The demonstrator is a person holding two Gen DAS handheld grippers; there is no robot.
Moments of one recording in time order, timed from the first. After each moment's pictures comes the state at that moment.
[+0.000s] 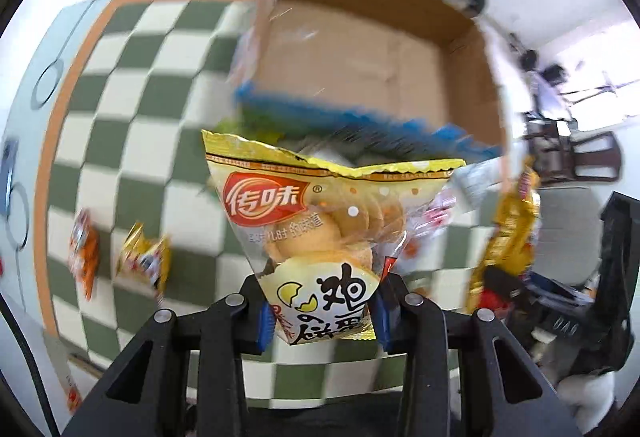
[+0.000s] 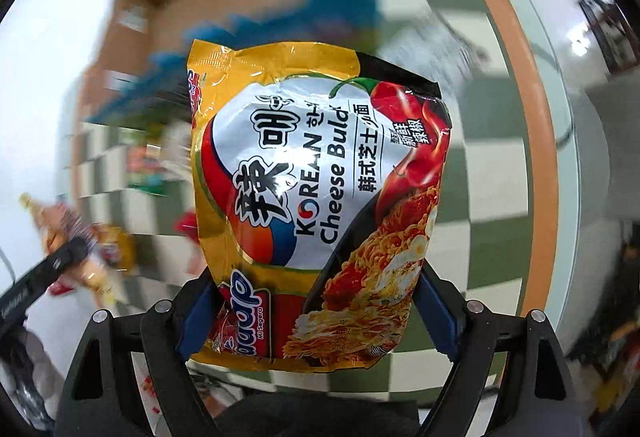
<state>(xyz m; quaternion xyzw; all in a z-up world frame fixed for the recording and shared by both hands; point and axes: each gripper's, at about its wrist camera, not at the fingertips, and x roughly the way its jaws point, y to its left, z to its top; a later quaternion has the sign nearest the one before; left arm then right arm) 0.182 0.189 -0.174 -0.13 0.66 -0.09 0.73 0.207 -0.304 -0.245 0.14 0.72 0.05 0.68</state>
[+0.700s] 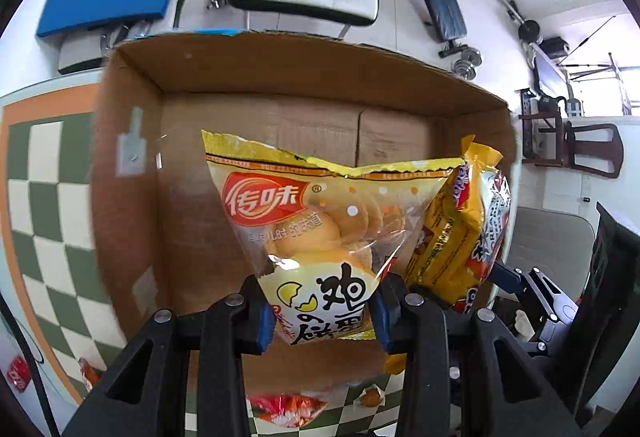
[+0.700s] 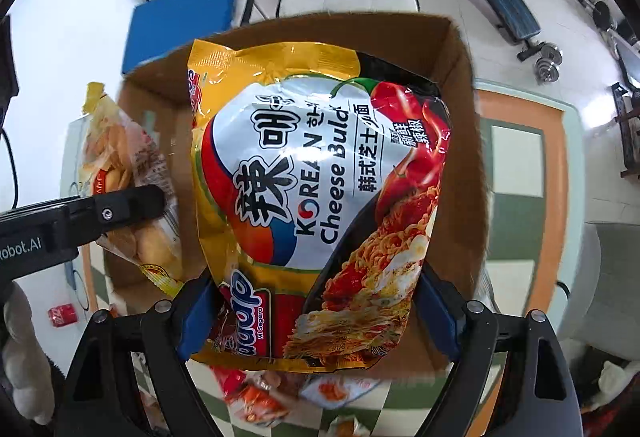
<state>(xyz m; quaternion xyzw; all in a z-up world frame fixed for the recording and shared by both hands) 0.437 0.072 -0.266 -0.10 0.74 -0.11 0.65 0.459 -0.299 -0.274 0.08 0.71 0.09 0.70</state>
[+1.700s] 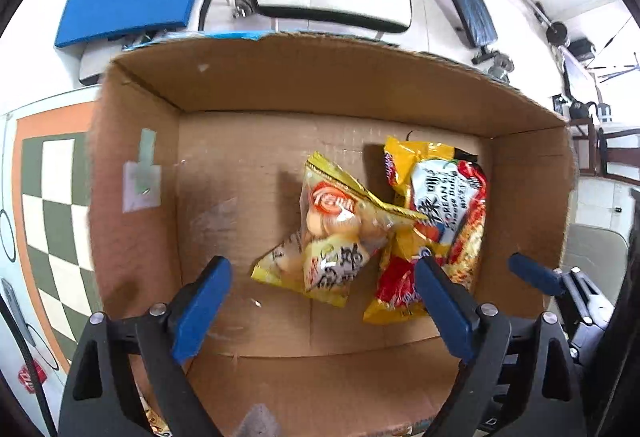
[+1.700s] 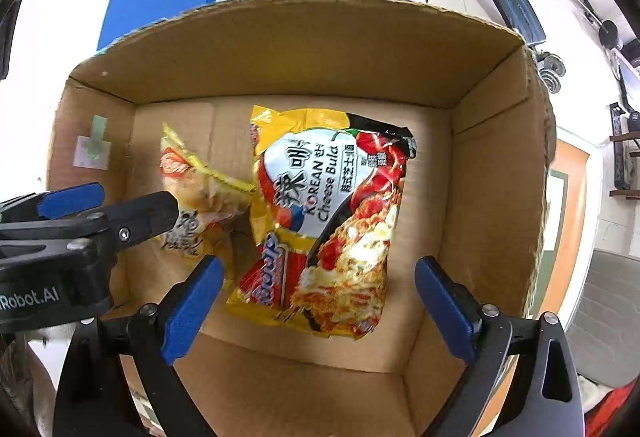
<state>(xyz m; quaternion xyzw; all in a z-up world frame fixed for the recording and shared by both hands) 0.421 0.044 -0.247 -0.06 0.72 -0.06 0.69 0.497 -0.264 -0.267 0.03 0.72 0.08 0.68</state>
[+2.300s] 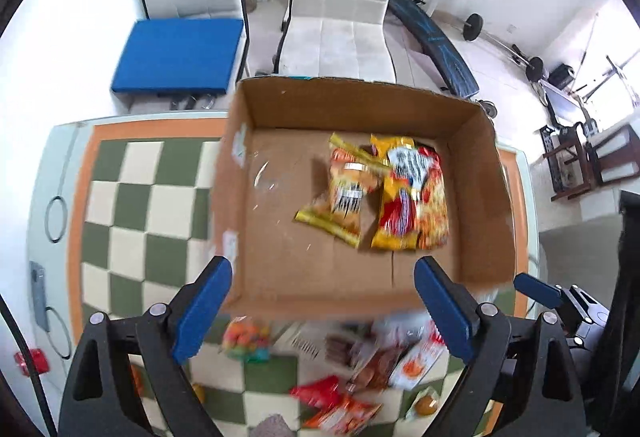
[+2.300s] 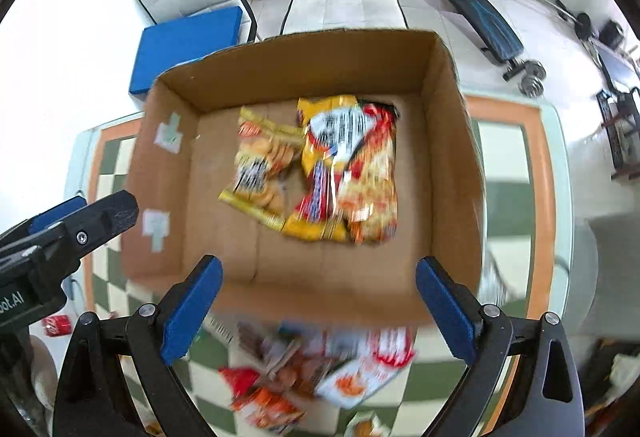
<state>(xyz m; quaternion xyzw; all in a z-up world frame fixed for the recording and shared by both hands) 0.291 0.096 -0.145 -0.02 0.60 -0.05 0.80 0.384 -0.272 -0.176 0.09 0.65 0.06 0.75</state>
